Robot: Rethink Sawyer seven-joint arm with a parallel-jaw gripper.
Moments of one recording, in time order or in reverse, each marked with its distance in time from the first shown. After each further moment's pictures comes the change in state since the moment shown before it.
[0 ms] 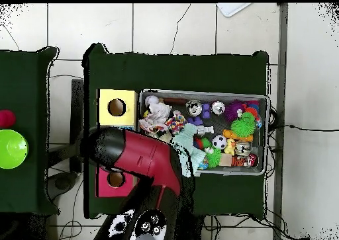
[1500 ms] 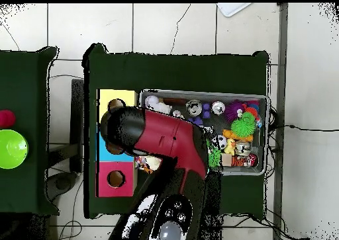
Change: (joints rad) arm -0.094 0.010 -0.010 -0.158 -0.149 0.076 -0.164
